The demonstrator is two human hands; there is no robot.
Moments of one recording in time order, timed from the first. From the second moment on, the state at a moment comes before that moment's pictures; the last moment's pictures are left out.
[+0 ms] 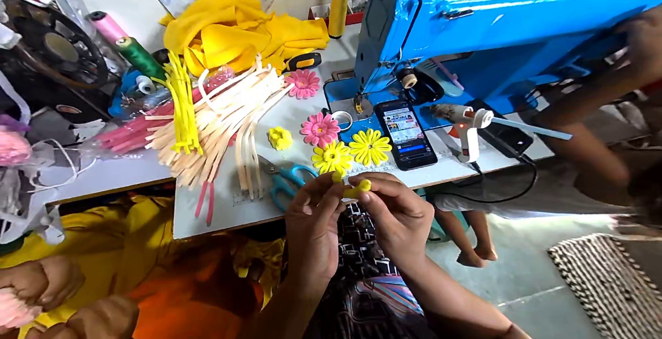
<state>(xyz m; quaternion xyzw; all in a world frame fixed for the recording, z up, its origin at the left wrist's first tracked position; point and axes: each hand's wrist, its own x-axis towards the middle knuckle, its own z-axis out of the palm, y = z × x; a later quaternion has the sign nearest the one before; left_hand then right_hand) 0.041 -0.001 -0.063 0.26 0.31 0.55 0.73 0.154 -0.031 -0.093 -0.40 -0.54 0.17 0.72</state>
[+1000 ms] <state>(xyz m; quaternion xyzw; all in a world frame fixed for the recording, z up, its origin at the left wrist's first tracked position) 0.033 0.008 -0.086 0.55 0.25 0.66 0.44 0.156 -0.024 -0.071 -0.45 -0.61 0.14 0.64</state>
